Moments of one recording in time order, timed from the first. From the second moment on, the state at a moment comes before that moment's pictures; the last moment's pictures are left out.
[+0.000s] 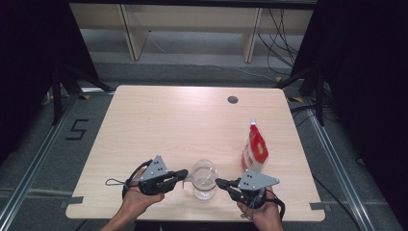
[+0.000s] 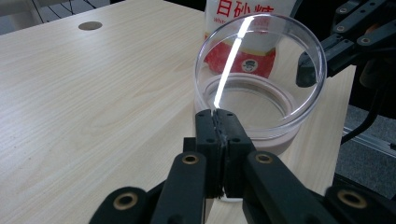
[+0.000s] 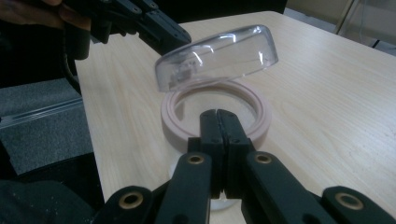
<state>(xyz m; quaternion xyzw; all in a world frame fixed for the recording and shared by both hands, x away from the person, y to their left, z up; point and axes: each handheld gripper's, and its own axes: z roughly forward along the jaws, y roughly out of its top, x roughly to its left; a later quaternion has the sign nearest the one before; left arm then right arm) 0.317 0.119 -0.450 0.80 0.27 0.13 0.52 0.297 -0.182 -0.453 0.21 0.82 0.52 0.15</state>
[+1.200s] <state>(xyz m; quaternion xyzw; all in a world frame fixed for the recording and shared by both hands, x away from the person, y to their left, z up) 0.306 0.148 -0.482 0.82 0.28 0.15 0.48 0.298 -0.158 -0.438 0.18 0.81 0.53 0.16</state>
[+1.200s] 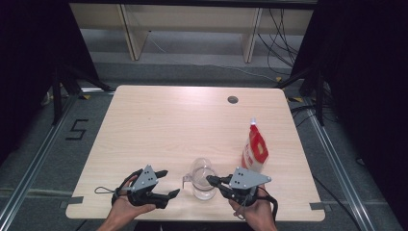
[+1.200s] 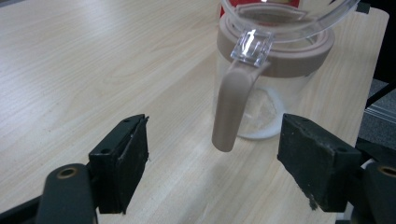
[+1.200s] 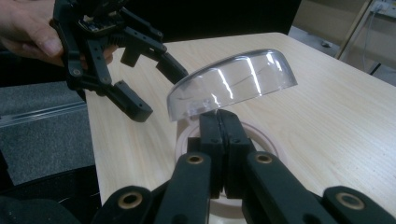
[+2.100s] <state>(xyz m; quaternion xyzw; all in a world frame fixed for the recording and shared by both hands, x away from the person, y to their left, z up) 0.302 0.151 -0.490 0.83 0.28 0.13 0.47 0.296 -0.129 -0.438 0.14 0.82 0.53 0.15</state>
